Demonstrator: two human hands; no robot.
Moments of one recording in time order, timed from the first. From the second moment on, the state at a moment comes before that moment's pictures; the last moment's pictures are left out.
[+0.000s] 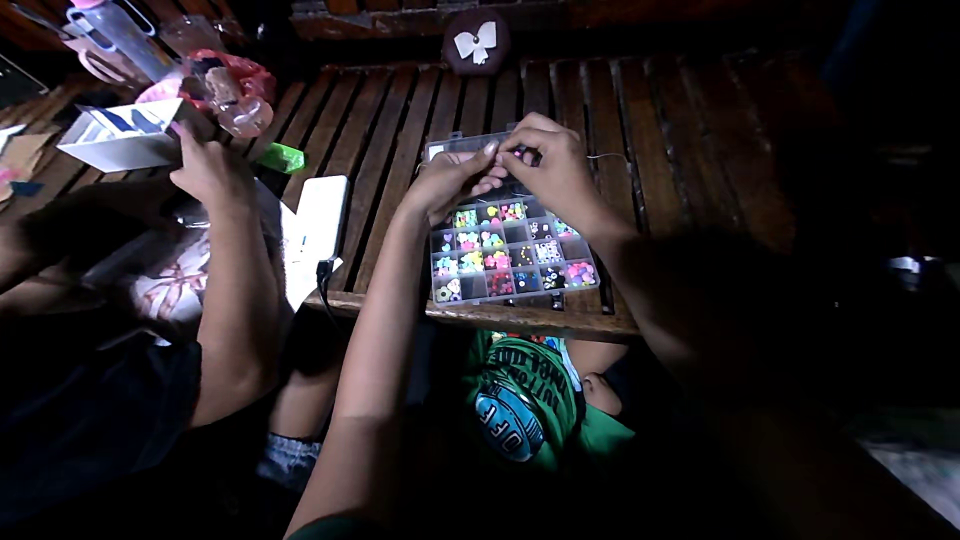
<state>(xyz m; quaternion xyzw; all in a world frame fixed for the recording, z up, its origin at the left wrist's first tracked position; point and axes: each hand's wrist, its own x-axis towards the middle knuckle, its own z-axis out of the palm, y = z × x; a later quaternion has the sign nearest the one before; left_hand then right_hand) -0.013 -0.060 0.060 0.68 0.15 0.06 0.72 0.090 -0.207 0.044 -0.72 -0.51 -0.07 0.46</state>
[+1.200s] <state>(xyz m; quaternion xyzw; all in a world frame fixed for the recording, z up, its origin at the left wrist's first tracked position) -0.014 -0.049 0.054 0.69 0.13 0.09 0.71 0.097 -0.211 0.052 -0.70 -0.47 -0.02 0.53</state>
